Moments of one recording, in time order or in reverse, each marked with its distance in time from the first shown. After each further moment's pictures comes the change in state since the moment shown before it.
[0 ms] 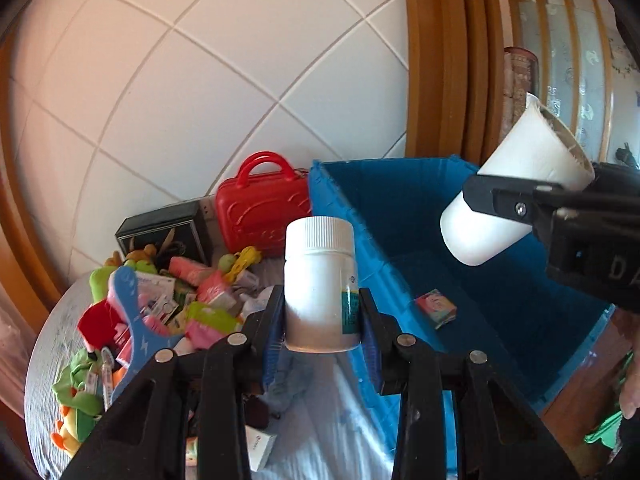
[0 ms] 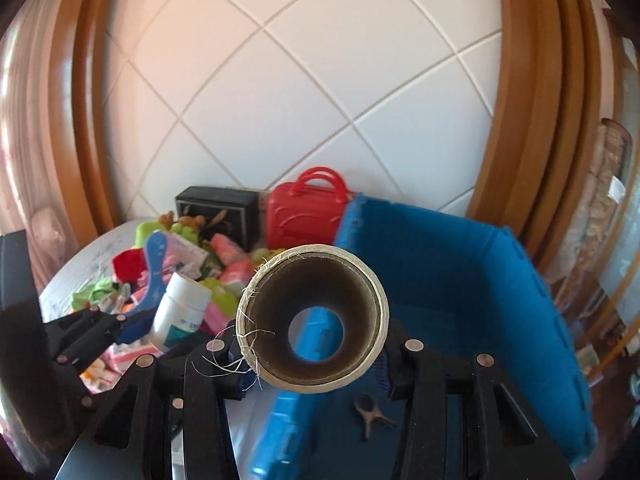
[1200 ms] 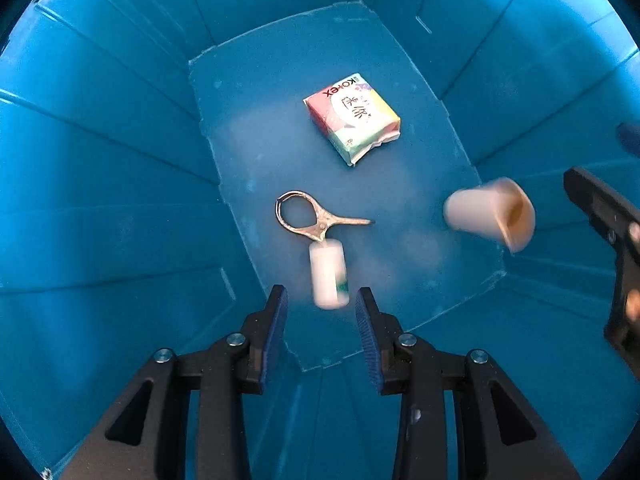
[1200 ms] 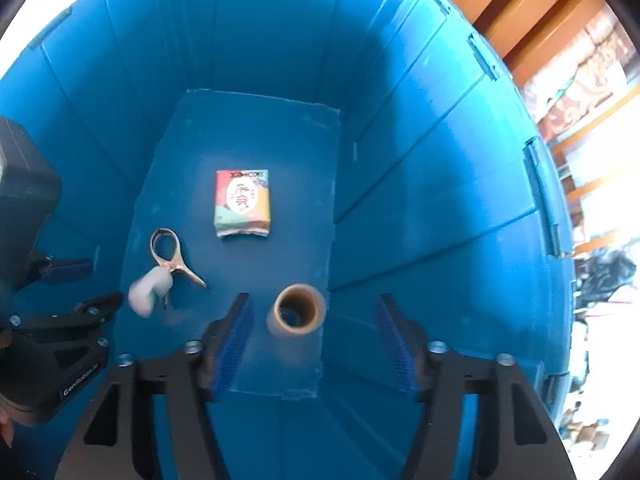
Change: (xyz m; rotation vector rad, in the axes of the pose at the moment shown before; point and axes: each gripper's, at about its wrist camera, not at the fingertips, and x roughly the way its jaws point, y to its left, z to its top) left arm 0.282 -0.186 -0.022 0.152 1.001 -0.071; right arm 0.183 -0.240 -0.107 0.016 0.748 -0.194
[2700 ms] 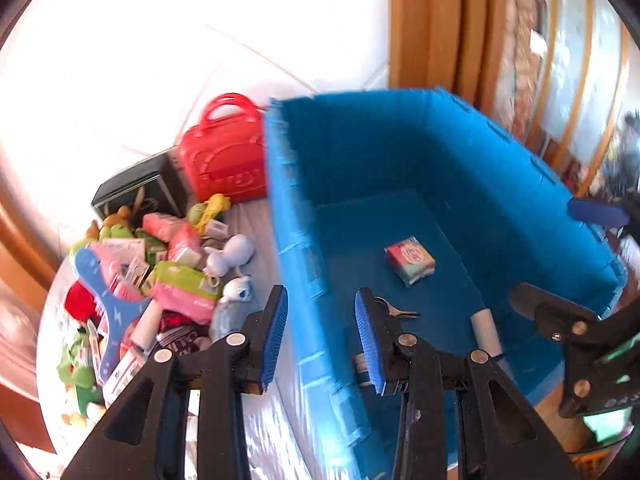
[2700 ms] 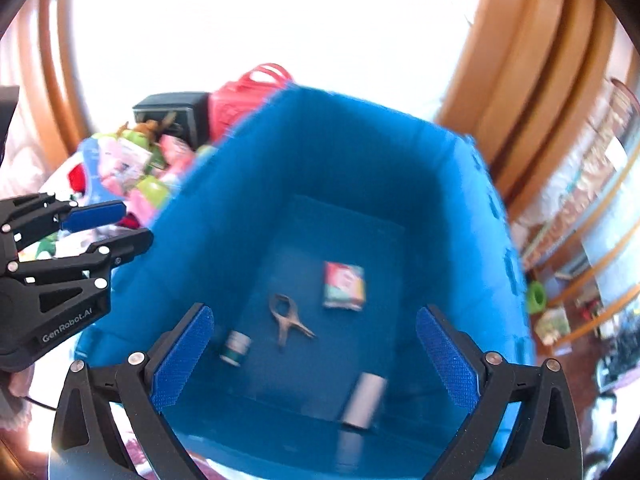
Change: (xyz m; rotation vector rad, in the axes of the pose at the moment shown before) left arm -0.170 0.110 -0.187 -0.203 -0.719 0.072; right arm -0.172 0.087 -0.066 -0.114 -0.433 0.178
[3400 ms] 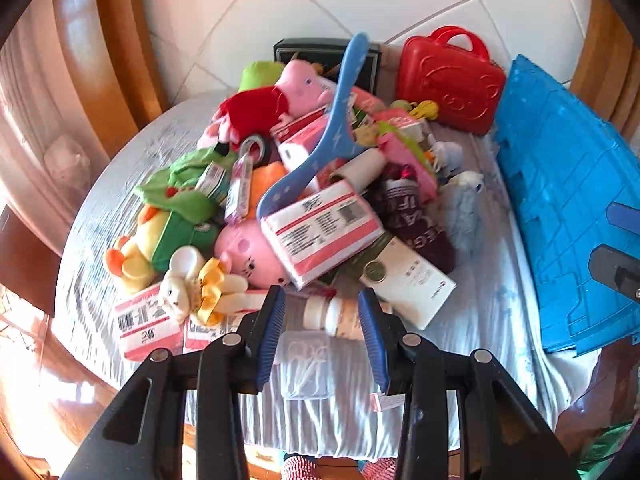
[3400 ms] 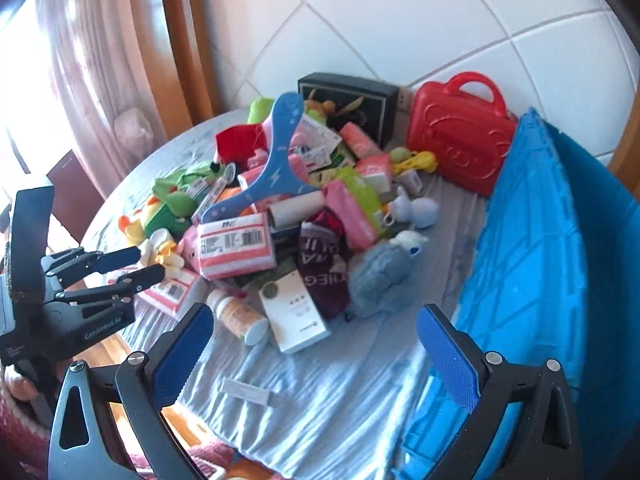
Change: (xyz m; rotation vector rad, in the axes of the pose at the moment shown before) left arm 0.005 0.280 -0.214 -0.415 0.150 0.252; right arm 0.069 0.275 0.004 -0.186 0.004 0.349
